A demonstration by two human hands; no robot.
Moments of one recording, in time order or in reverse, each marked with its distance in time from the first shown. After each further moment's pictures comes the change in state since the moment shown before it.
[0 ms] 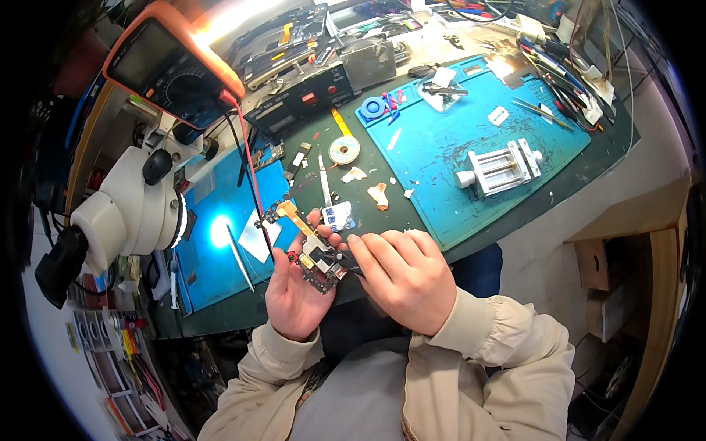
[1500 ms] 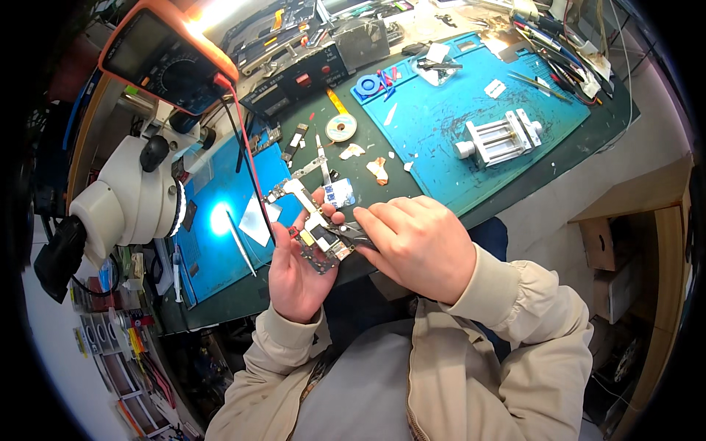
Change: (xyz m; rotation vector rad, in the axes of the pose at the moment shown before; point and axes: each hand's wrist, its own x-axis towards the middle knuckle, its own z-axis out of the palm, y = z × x) left_hand 0.002 0.003 0.002 -0.045 0.019 -0.039; right_hand 0.011 0.013 -0.013 0.094 -0.118 0.003
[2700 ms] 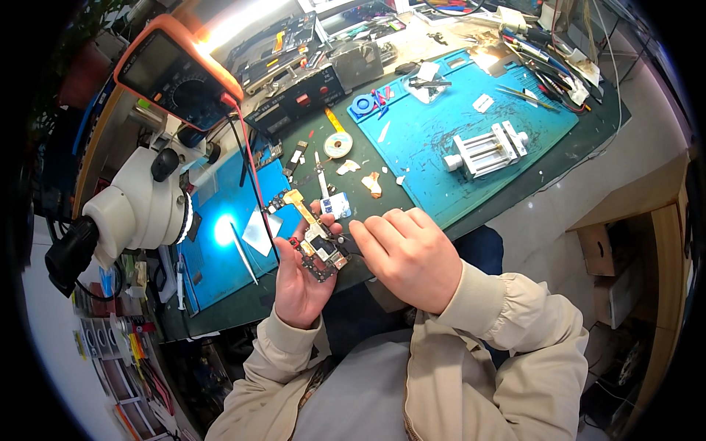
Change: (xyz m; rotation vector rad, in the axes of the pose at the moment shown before) left_hand 0.000 -0.006 -0.001 0.167 0.066 0.049; right_hand -0.007 -0.005 0.003 -0.162 0.129 -0.087
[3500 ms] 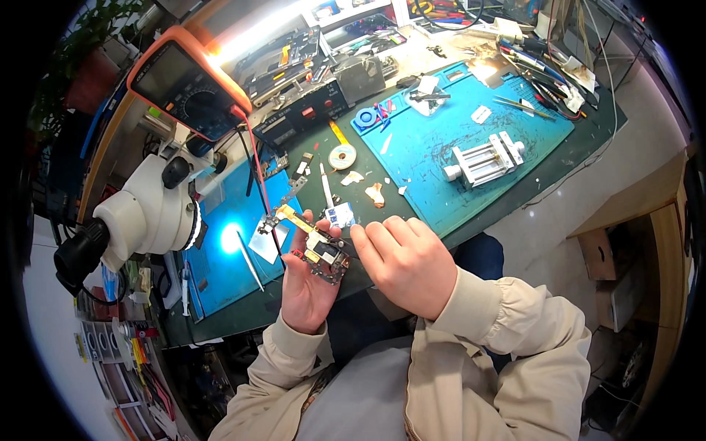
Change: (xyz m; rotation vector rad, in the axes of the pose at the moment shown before) left_hand -0.002 -0.002 0.002 0.067 -0.052 0.115; right_hand 0.005 -0.005 0.000 -0.107 0.010 -0.015
